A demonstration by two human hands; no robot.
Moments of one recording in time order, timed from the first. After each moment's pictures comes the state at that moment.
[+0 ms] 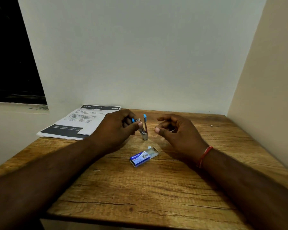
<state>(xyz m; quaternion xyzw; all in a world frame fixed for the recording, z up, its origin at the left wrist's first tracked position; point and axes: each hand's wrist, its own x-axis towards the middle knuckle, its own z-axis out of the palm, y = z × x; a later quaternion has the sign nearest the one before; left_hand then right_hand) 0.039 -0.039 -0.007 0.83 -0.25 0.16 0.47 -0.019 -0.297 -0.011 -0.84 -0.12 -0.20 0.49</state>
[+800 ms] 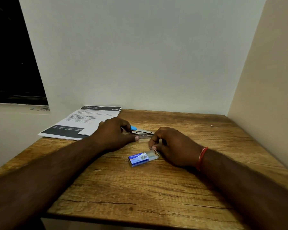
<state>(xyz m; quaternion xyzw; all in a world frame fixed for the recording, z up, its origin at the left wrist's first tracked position) 0.046 -0.032 -0.011 0.94 -0.14 0.12 0.29 -0.028 -0.289 -0.010 -0.95 -0.20 -0.08 0.24</state>
